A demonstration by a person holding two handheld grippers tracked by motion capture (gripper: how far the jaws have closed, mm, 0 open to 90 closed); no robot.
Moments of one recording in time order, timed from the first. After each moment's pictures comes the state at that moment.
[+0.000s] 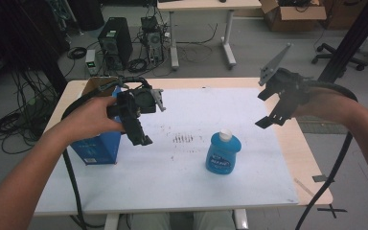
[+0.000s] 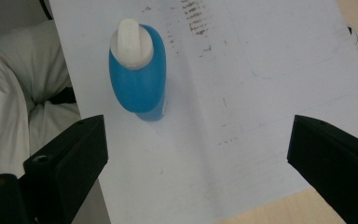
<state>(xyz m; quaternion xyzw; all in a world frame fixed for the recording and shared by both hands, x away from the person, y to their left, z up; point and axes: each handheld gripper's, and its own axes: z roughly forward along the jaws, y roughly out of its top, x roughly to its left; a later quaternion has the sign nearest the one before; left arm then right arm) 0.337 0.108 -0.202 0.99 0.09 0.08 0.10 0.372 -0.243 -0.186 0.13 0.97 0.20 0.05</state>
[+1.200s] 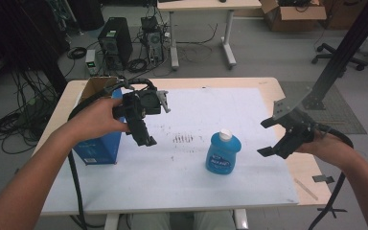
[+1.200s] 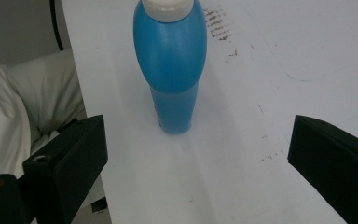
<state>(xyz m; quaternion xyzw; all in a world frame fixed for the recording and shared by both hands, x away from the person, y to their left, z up) 0.341 0.100 -0.209 0.99 0.08 0.07 0.10 0.332 -0.279 -0.265 0.15 0.94 0.31 0.05</state>
